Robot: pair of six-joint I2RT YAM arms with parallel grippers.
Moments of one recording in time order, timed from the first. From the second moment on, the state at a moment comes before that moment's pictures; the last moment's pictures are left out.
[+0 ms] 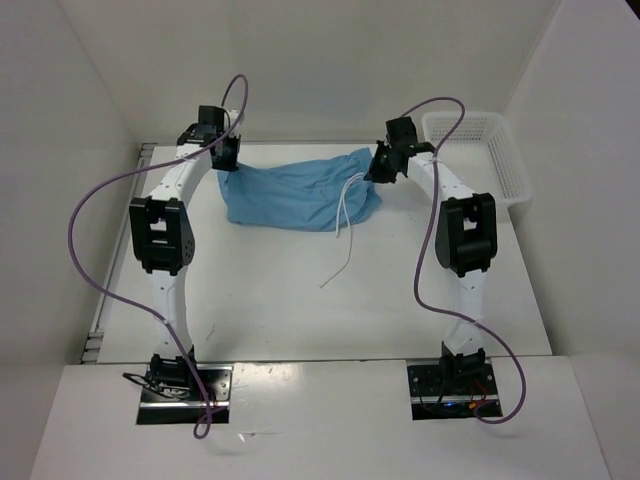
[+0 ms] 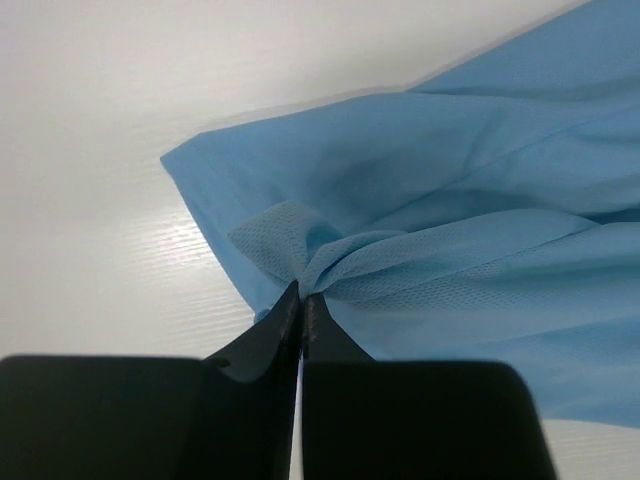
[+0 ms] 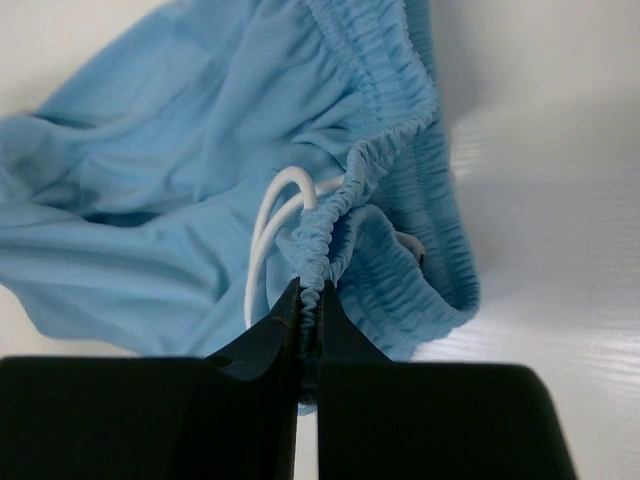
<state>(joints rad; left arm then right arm) -0.07 2.25 2.04 -0.64 0.05 0.07 0.20 2.17 1.86 -0.50 -0.15 0.54</state>
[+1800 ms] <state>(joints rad) 0.00 2.10 1.68 -0.77 0.16 0.07 0.15 1.70 1.31 -0.44 -0.24 0.56</state>
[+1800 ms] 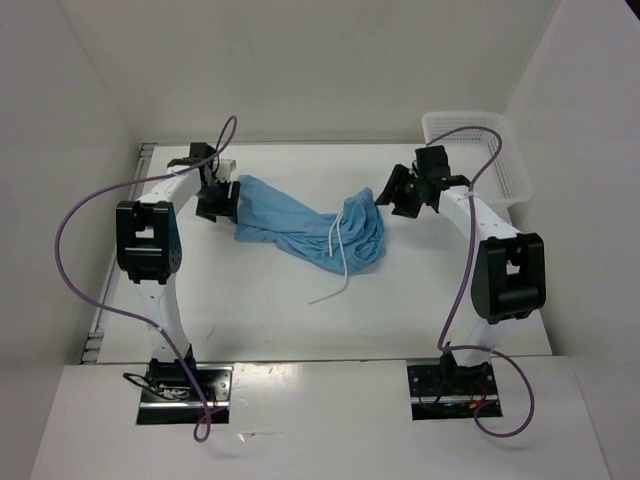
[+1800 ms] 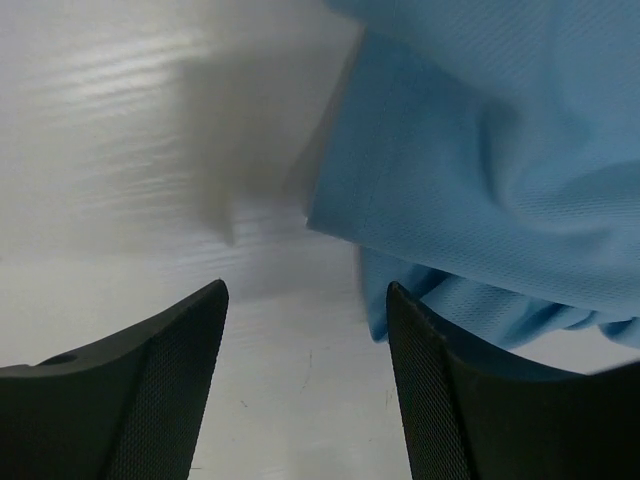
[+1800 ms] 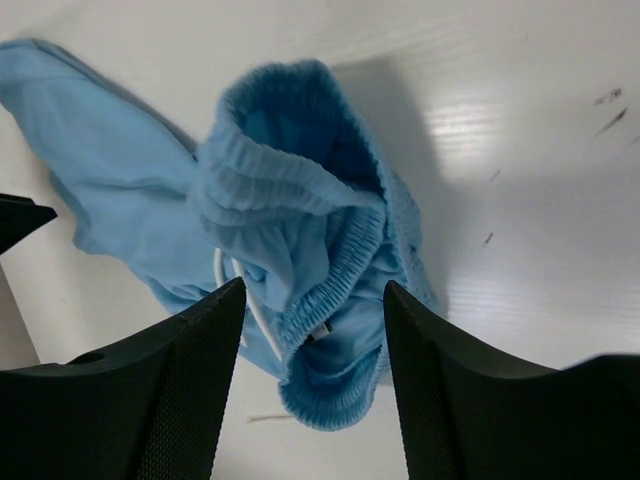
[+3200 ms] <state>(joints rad) 0.08 1.73 1.73 -0.88 0.32 0.07 0.27 1.86 1.34 -0.42 -0.21 0.53</state>
